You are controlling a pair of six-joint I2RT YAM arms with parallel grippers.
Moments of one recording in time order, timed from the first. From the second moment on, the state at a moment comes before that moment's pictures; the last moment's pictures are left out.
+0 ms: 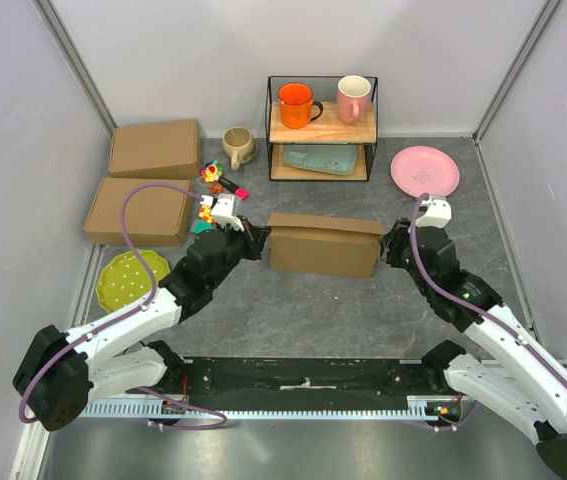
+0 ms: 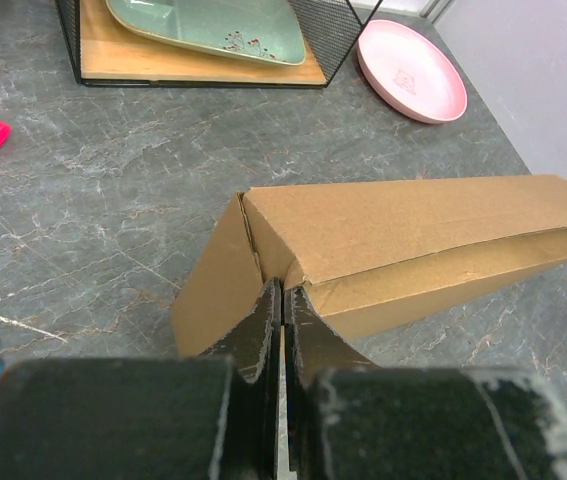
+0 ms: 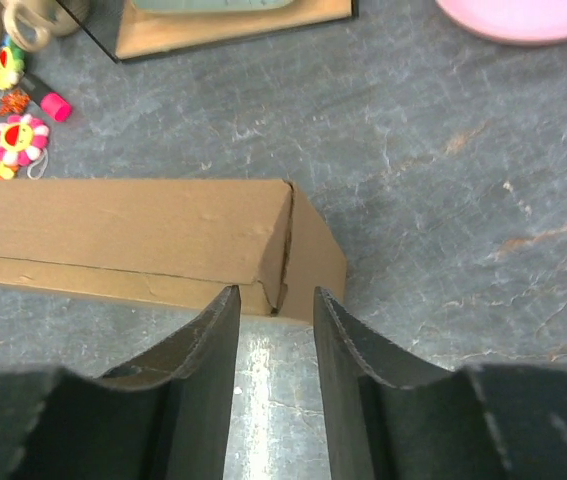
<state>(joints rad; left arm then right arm) -0.71 1.07 0.55 0.34 -0.19 -0.46 0.58 0.76 0.70 -0.39 0.39 0.52</state>
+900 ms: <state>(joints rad) -0.71 1.08 0.56 0.34 -0.19 -0.46 0.58 0.79 0.80 -0.38 0.38 0.45</state>
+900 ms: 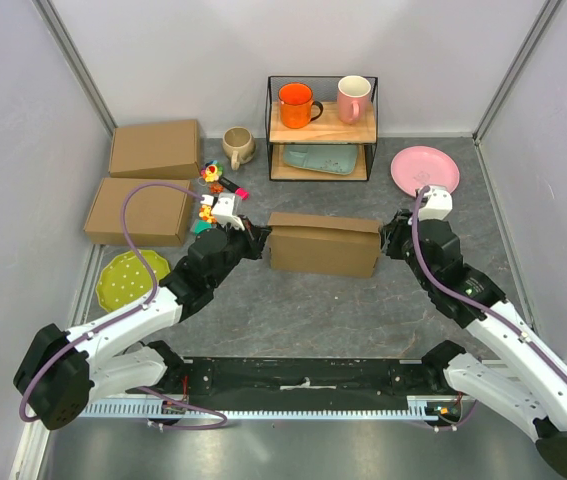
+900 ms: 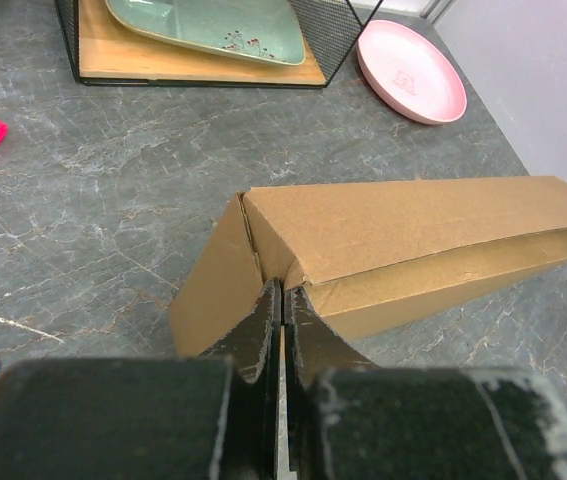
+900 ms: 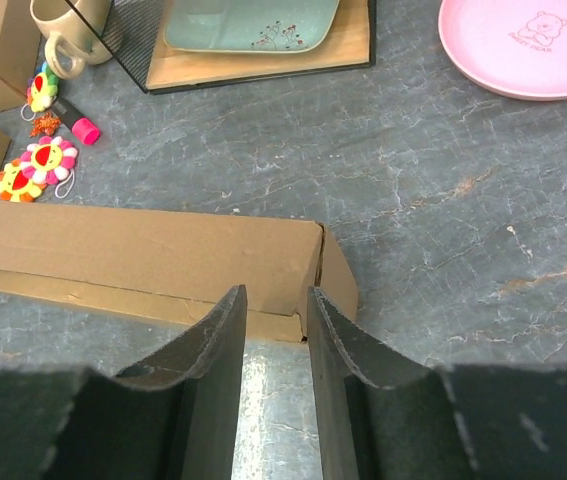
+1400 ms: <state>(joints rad) -0.71 1.08 0.56 0.33 -0.19 -0.46 0.58 0.76 0.74 -0.39 0.38 0.45</state>
